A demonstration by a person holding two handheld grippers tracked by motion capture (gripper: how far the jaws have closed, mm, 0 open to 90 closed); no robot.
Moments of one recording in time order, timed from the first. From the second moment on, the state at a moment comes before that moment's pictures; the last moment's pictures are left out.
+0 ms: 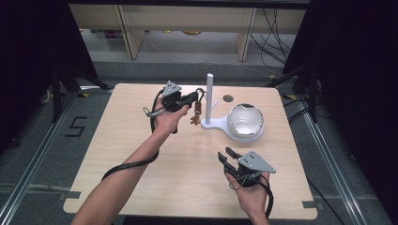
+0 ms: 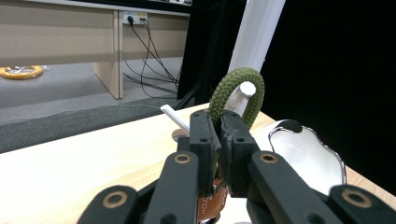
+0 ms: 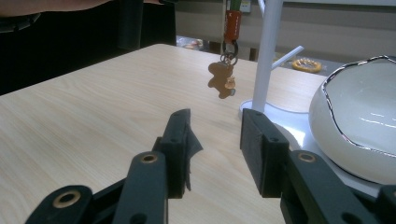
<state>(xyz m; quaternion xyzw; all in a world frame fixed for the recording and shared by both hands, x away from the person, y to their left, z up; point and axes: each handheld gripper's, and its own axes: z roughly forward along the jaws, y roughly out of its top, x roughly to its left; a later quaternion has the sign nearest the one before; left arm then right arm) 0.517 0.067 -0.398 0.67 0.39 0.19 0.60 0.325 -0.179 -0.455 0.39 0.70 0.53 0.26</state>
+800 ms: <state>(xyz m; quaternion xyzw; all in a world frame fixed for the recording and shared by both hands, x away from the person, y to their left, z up) 0.524 0.057 -0.404 0.68 0.40 0.19 0.59 0.326 -0.181 -0.455 0.39 0.71 0.53 0.27</state>
